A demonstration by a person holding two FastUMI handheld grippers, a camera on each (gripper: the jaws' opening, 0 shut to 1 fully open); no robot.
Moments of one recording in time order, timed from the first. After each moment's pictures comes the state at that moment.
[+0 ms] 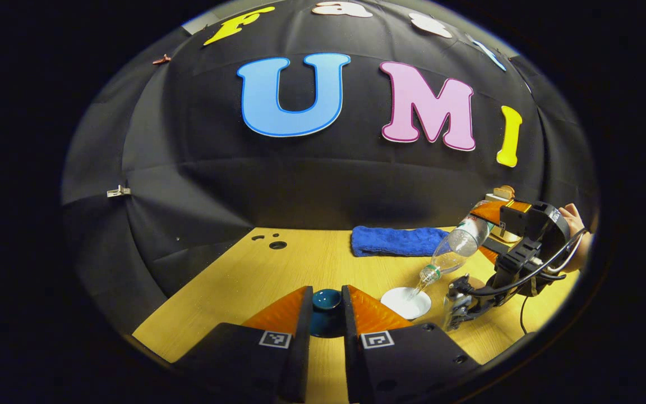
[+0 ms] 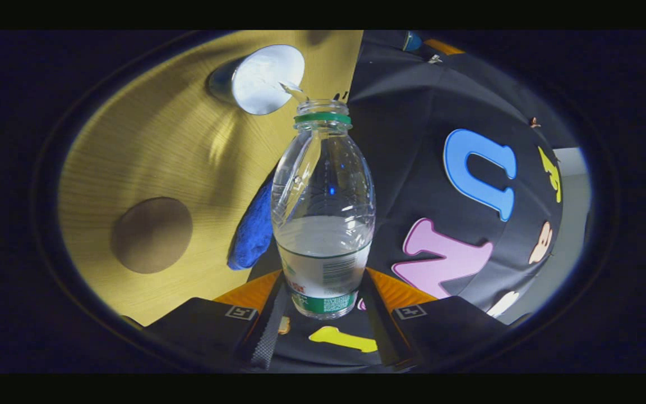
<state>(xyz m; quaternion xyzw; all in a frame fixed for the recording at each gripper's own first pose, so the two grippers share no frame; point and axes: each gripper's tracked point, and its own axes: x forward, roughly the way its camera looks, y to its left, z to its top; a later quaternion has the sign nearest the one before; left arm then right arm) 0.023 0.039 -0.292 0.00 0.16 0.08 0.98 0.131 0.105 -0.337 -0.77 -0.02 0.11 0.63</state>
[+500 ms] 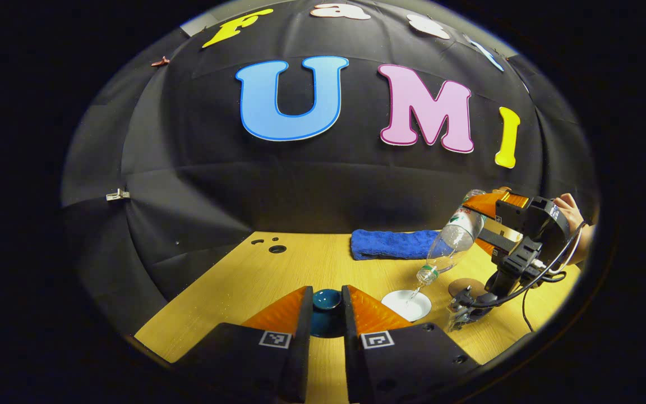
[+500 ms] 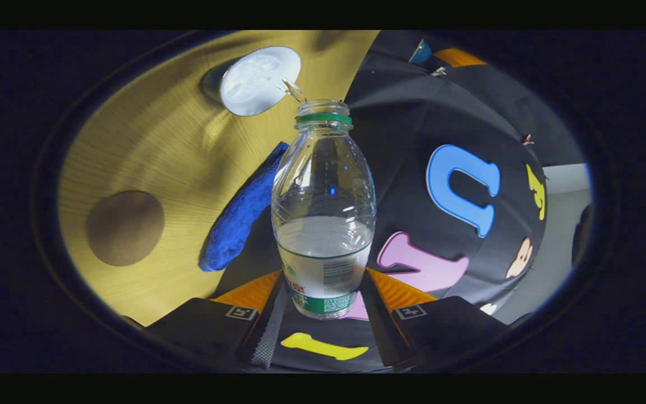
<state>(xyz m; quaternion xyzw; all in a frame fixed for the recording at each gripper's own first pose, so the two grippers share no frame) 0.023 0.039 -0.288 0.00 0.15 0.07 0.99 0.133 0.112 -0.325 -0.79 -0.10 0.10 0.59</state>
